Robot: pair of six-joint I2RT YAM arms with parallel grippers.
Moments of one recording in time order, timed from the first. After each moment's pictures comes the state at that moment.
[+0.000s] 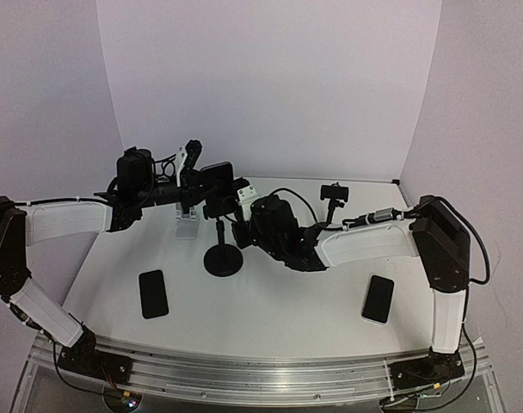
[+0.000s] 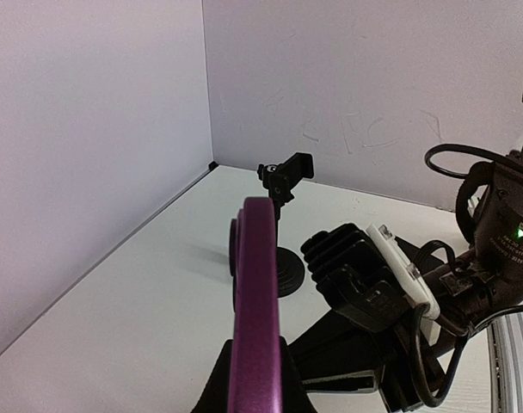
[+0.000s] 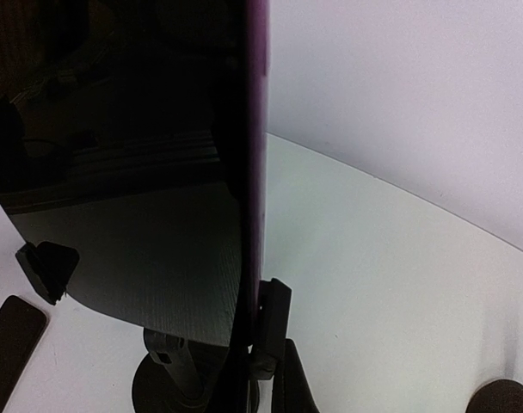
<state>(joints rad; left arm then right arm) -0.49 1.52 0.96 0.40 0.69 0.13 1.02 2.02 1.37 0.34 0.45 0.08</state>
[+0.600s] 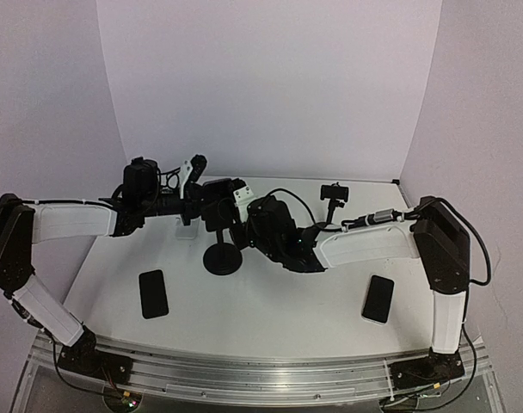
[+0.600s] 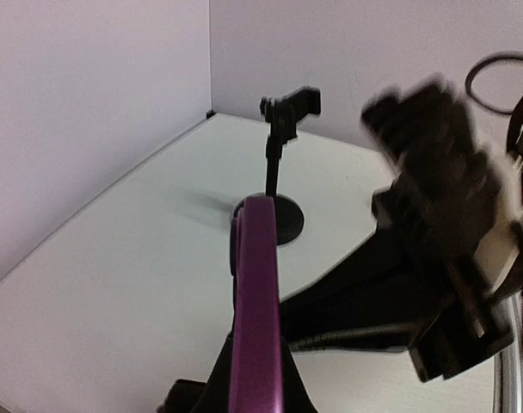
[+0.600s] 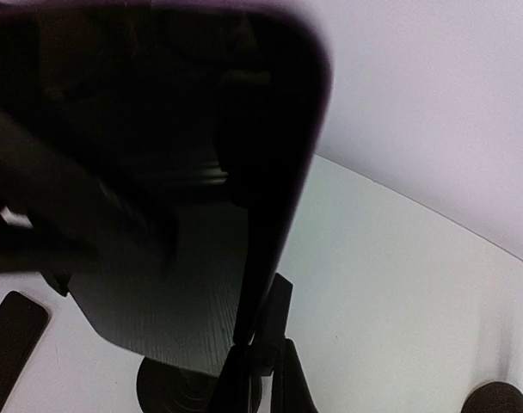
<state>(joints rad) -0.49 1.55 0.91 0.36 0.67 0.17 1.04 2.02 1.38 0.32 0.48 0.06</state>
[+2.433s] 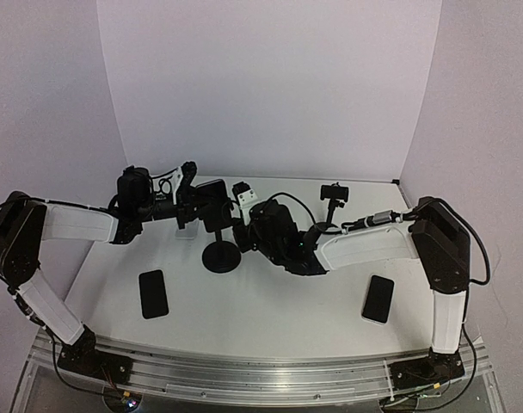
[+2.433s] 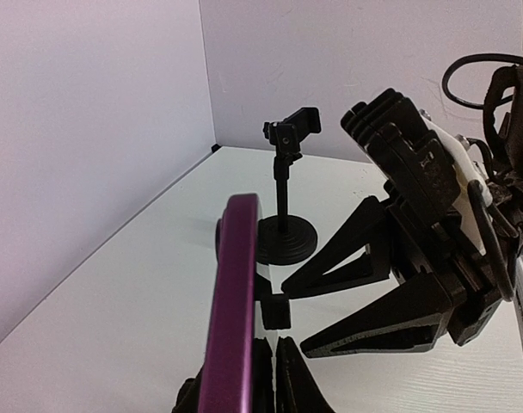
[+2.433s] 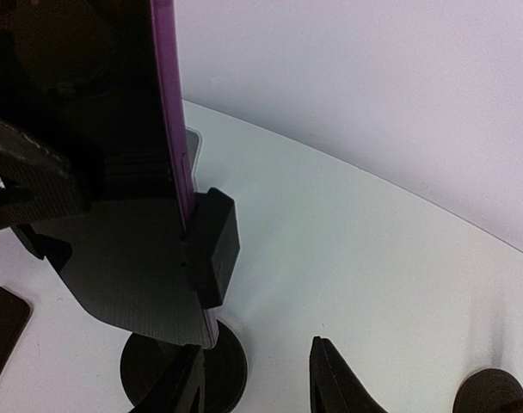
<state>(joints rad) -0.43 1.59 0.83 0.61 0.77 0.20 1.04 2.02 1.35 0.33 0.51 0.07</state>
